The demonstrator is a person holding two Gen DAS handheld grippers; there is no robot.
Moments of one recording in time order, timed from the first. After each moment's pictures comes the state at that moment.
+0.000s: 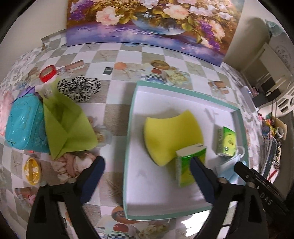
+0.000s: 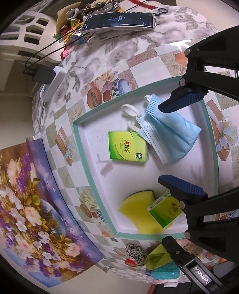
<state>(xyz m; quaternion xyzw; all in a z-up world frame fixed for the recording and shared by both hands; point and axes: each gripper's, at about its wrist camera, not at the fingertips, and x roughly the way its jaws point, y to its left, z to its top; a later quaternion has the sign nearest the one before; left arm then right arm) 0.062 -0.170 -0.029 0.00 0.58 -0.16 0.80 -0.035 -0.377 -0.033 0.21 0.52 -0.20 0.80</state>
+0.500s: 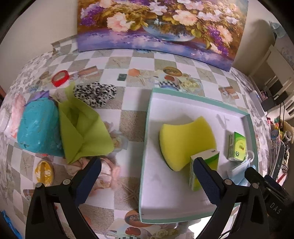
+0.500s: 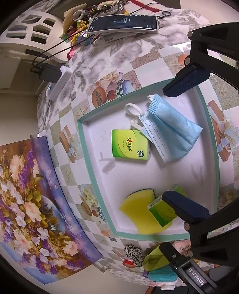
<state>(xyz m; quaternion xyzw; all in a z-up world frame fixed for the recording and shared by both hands) 0.064 -0.157 -0.021 0.02 0.55 -0.13 0.82 -0.035 -0.369 -0.027 0.19 0.51 -0.20 0.81</state>
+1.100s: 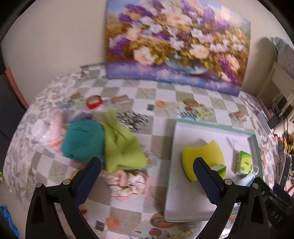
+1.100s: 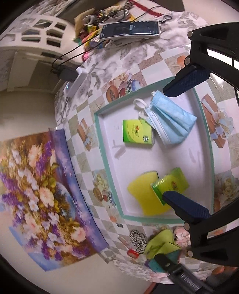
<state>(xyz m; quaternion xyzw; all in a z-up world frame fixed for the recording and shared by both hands) 0.044 -0.118 0.033 0.03 0.47 -0.07 0.88 -0.046 -0.332 0.008 0.16 0.46 -0.20 0.85</state>
